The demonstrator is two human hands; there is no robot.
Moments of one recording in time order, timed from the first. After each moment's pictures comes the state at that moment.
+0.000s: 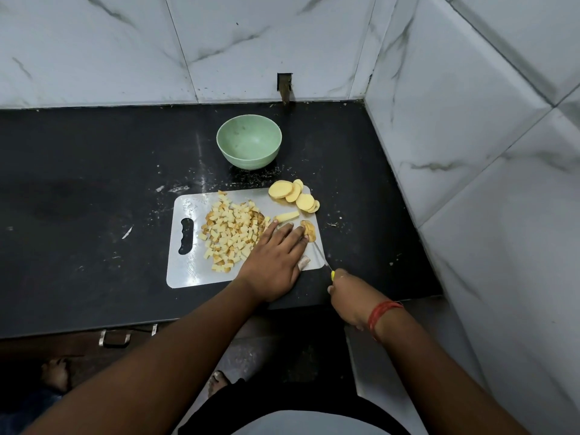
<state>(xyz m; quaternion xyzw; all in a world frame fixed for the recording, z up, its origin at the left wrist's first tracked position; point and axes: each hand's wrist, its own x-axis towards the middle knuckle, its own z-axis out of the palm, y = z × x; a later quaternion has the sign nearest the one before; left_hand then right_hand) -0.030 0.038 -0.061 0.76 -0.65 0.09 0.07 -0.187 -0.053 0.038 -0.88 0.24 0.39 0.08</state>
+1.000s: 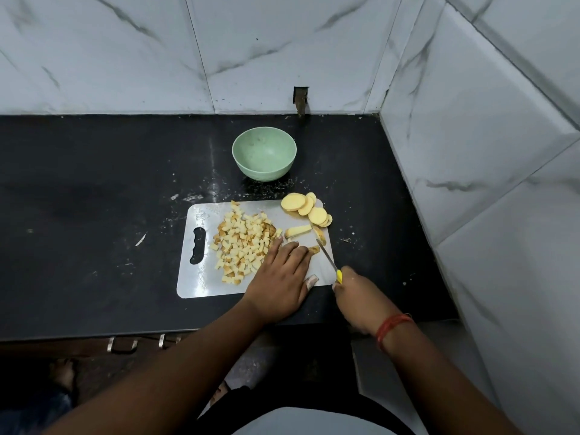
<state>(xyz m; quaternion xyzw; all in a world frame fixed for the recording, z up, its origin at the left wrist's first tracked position) -0.035 0.049 -0.065 0.76 -0.62 0.14 0.12 -0.174 -0.066 0.029 -0.84 0.41 0.17 0.30</state>
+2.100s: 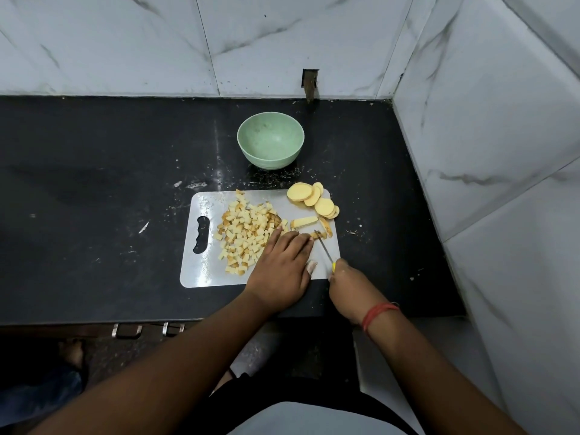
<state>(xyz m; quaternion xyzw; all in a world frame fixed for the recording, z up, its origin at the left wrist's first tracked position) -0.031 0.048 -0.067 0.80 -0.58 0.08 0.14 -0.154 -0.060 0.007 -0.85 0.41 0.19 0.28</state>
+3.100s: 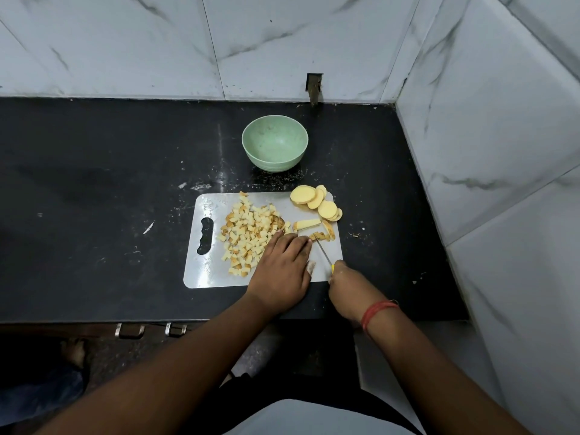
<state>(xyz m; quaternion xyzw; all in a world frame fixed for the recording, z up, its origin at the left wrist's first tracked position) -0.032 0.050 -0.065 0.81 -0.56 0.08 0.14 -0.147 -0.061 -0.003 -0.86 0.39 0.23 0.22</state>
